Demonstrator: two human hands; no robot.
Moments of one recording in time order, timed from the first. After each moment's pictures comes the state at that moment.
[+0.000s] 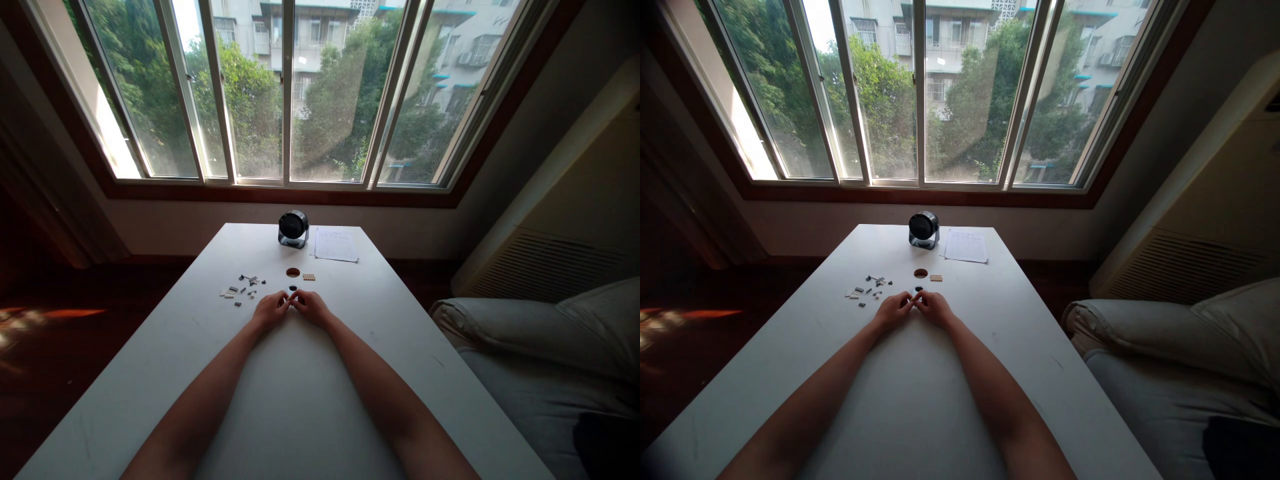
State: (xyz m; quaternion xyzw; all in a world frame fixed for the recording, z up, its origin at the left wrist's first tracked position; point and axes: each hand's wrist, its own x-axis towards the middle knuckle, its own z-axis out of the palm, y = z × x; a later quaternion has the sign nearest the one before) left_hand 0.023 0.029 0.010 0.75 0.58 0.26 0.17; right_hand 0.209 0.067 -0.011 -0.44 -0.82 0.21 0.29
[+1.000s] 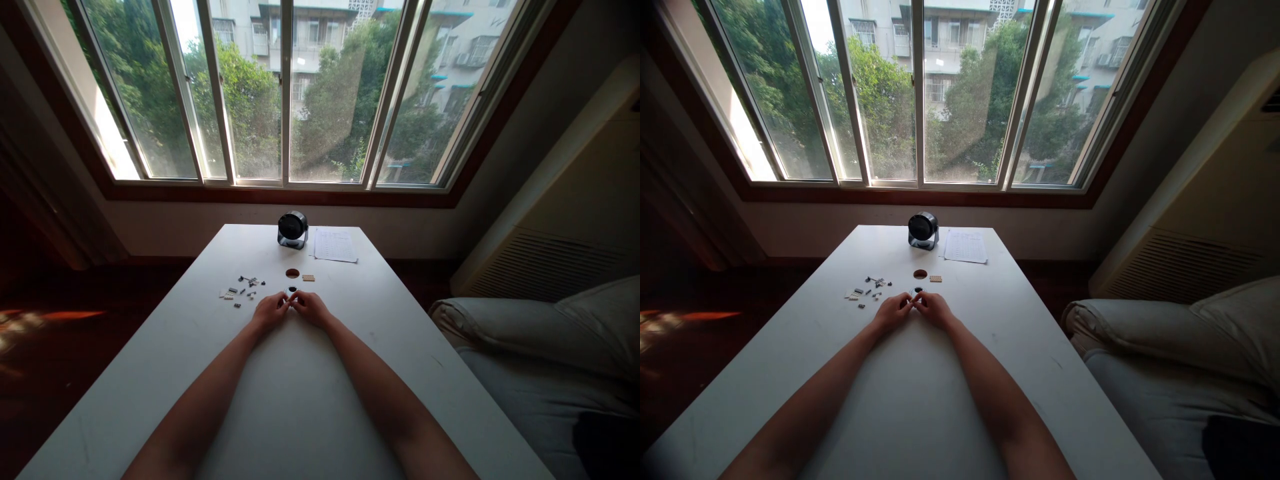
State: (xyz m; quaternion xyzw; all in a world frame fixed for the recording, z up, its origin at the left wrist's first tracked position) left_hand 0.024 0.030 0.009 0.75 0.58 0.26 0.17; right_hand 0.209 0.067 -0.013 -0.44 -0.82 0.21 0.30
